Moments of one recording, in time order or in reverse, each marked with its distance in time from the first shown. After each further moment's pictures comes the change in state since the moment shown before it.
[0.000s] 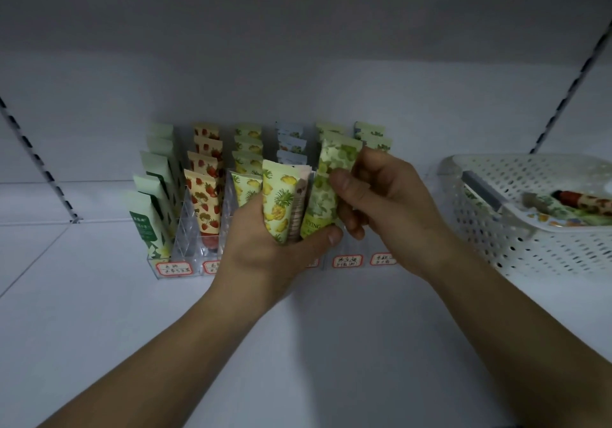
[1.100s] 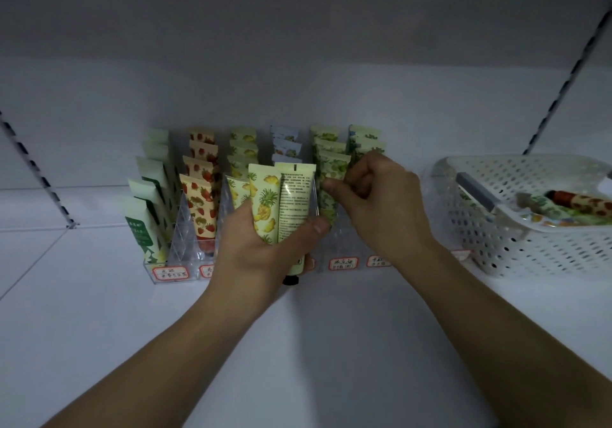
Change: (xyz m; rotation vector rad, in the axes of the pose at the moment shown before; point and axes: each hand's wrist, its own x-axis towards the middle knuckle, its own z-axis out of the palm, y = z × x) left_hand -0.002 0.001 -0.001 -0.117 0.056 -0.088; right_hand 0.013 0.020 -0.005 -0.792 0.377 -0.060
